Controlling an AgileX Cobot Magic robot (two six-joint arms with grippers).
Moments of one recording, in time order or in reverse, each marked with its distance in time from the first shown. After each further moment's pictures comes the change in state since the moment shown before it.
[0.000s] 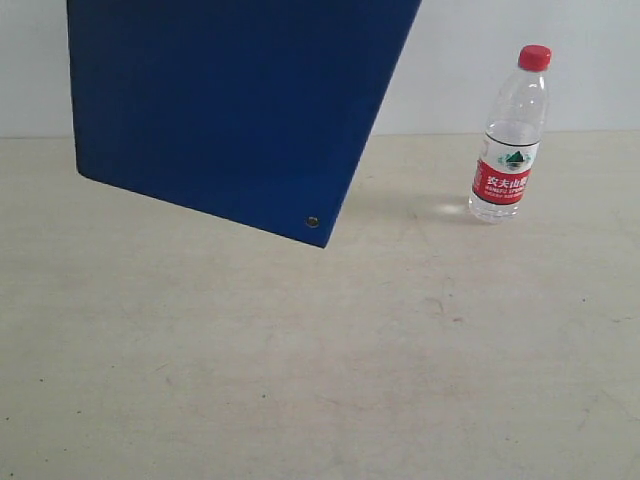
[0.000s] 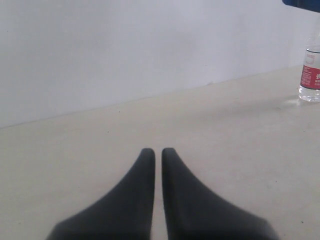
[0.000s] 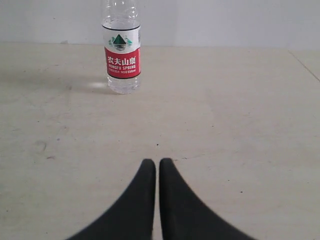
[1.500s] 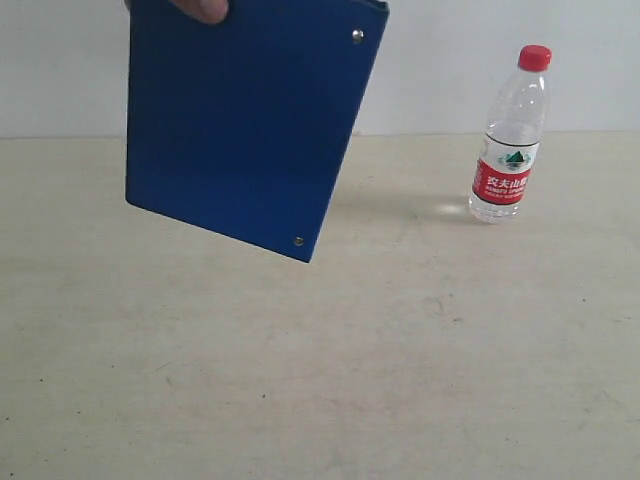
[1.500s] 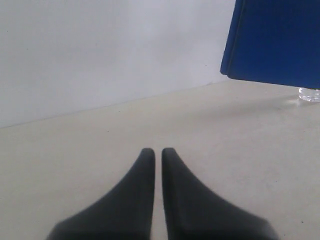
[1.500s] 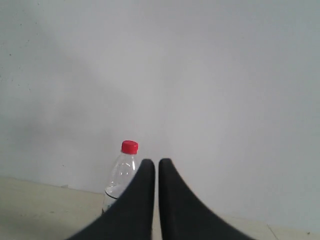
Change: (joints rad) left arm 0.000 0.000 0.000 0.000 0.000 0.000; right arm 0.000 -0.058 -0.177 0.934 -0.255 -1.081
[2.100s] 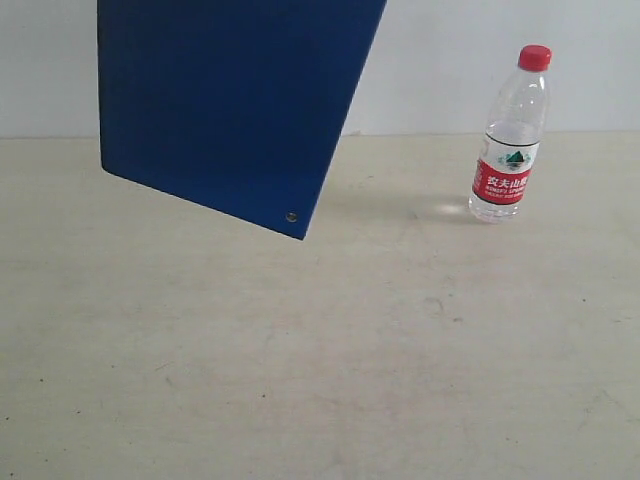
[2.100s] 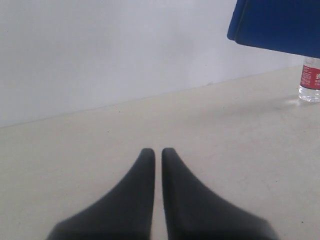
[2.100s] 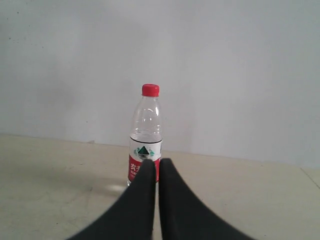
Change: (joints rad) left arm 0.000 0.000 0.000 0.000 0.000 0.000; right arm 0.000 0.002 0.171 0.917 0.009 -0.827
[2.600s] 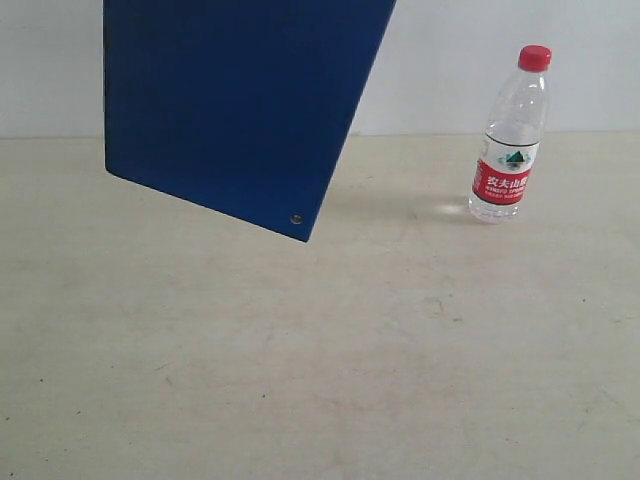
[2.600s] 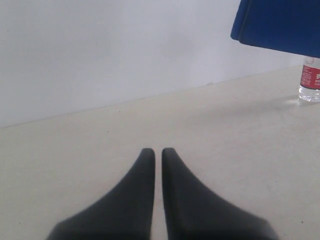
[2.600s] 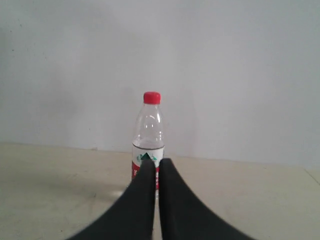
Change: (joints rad) left arm 0.000 0.000 0.000 0.000 0.000 0.000; right arm 0.000 0.000 -0.012 0.000 0.000 0.033
